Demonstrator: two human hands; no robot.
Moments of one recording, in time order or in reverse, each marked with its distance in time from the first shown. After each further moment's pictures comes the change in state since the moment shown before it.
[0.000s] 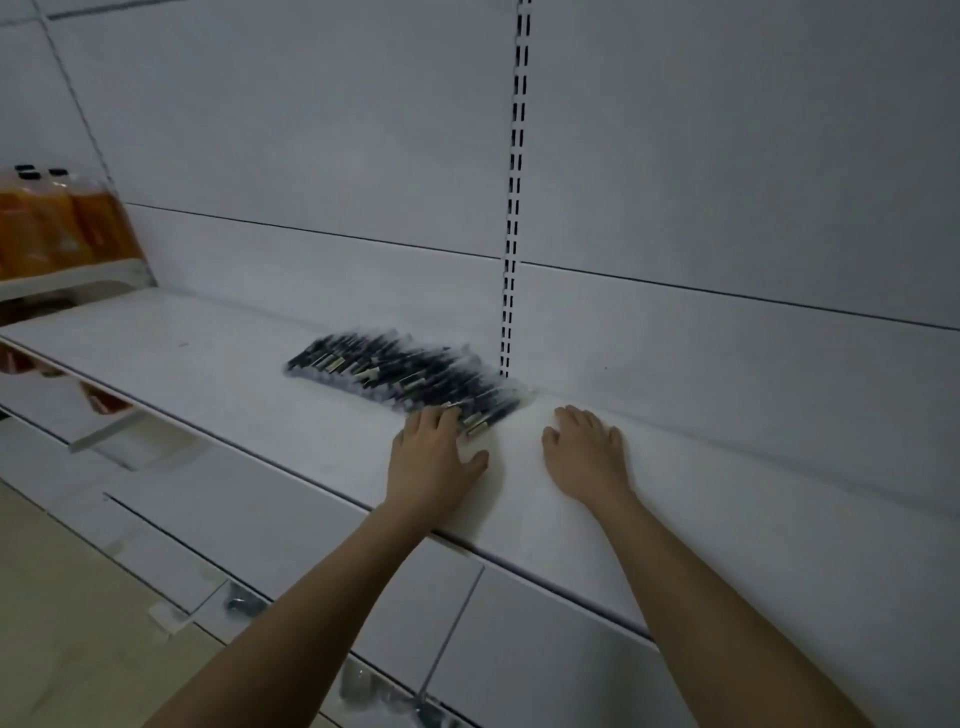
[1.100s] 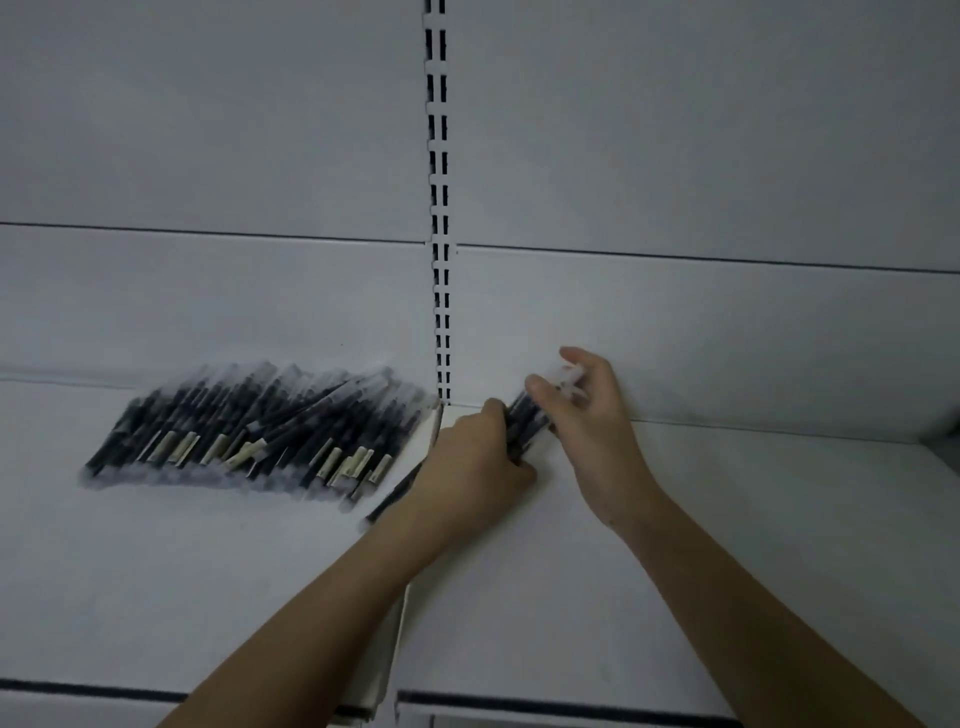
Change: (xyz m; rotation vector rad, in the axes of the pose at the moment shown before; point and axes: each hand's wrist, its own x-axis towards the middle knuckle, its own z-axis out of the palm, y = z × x) left_hand 0.106 0.033 0.016 -0.286 -0.368 0.431; right_hand 0.028 -0.039 -0.028 1.167 0.406 0.301
